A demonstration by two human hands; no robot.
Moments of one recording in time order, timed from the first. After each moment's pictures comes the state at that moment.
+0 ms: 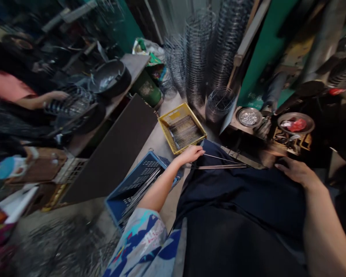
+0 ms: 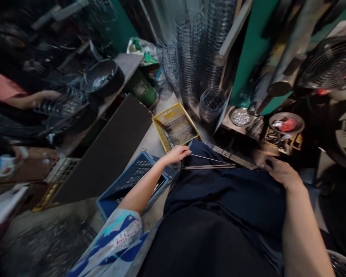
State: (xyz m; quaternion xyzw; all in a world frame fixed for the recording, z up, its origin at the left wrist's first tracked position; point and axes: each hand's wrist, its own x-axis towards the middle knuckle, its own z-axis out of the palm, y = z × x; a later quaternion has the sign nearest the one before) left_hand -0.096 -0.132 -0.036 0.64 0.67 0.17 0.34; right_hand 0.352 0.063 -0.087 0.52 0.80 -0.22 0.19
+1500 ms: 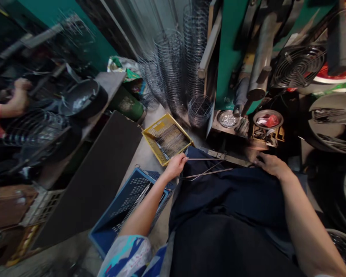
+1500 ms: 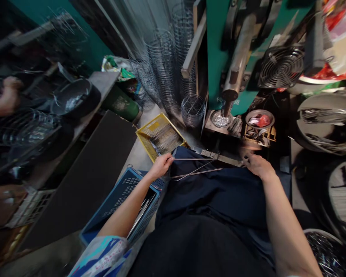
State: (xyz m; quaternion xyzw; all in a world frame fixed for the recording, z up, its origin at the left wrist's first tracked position) left_hand -0.076 -0.133 -0.032 0.62 0.73 0.14 0.25; right_hand 0.345 0.053 -0.078 0.53 0.80 -0.22 0.19
